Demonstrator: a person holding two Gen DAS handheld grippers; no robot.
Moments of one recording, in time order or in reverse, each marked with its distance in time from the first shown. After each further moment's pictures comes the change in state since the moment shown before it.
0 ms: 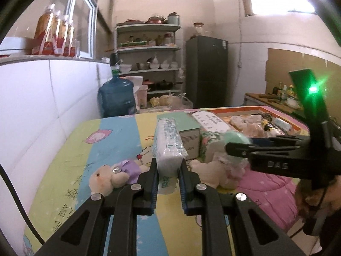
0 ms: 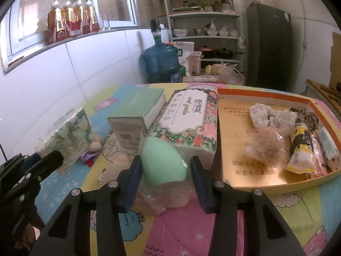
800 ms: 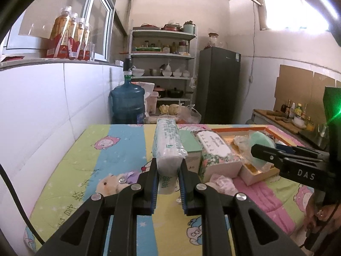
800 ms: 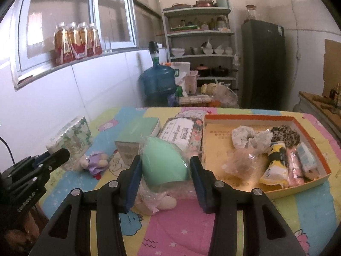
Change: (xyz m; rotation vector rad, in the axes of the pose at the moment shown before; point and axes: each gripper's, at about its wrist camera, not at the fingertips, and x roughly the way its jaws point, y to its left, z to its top) left arm -0.024 -0.004 0.022 -0.100 -0.056 0.042; right arm -0.063 -0.010 0.012 -0.003 -0.132 -0.018
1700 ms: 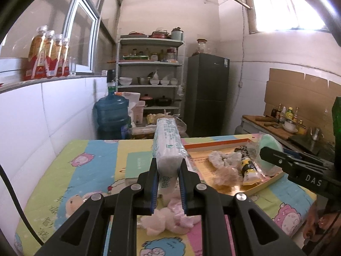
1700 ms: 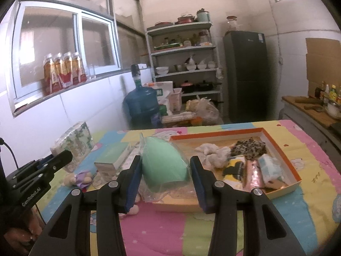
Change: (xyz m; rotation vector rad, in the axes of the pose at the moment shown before) left arm 0.010 -0.070 0.033 0.033 -0.043 -0.059; right arm -0.056 -0.072 0.011 0.078 -0.115 -0.066
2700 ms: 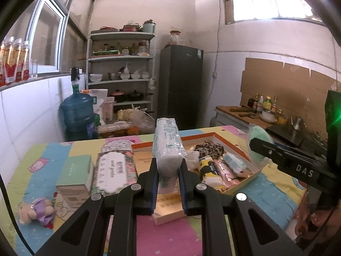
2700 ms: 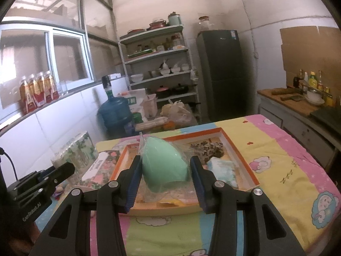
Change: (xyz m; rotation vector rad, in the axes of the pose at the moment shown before) left arm 0.052 -0.092 0.003 0.056 0.052 -0.158; right arm -0.015 -0.098 0.000 0.103 -0.031 -0.109
